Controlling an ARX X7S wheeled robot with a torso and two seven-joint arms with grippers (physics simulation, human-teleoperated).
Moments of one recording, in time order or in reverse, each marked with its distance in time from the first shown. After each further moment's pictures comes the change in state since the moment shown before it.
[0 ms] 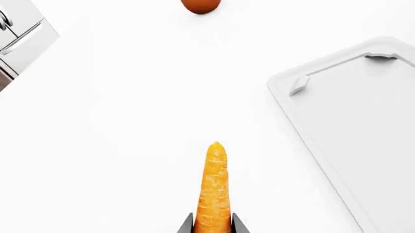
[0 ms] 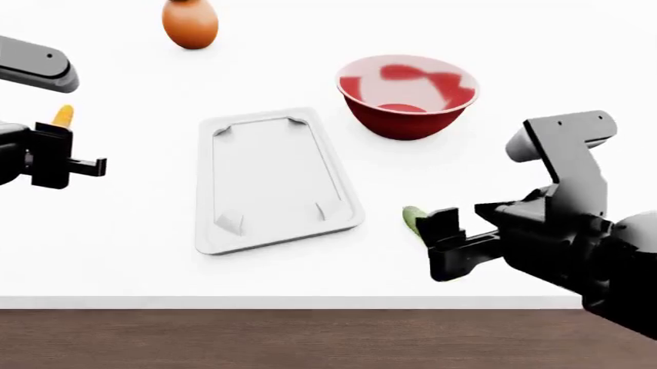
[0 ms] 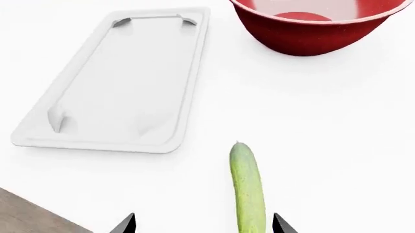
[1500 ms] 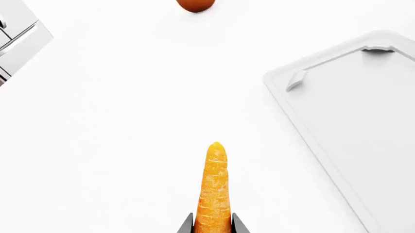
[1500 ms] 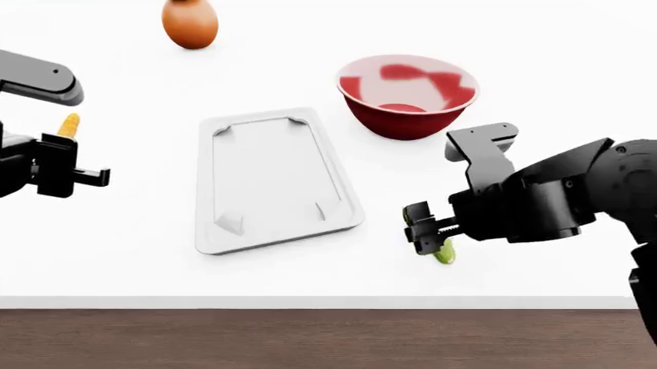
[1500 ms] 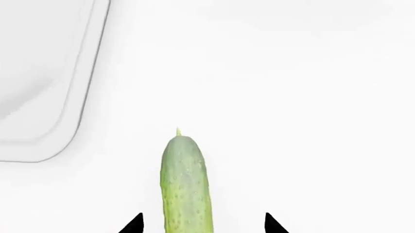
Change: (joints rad) left arm 0.048 -0.029 0.021 0.035 0.054 0.061 0.069; right arm 0.284 -0.235 -0.391 0.634 -0.614 0.167 -0.506
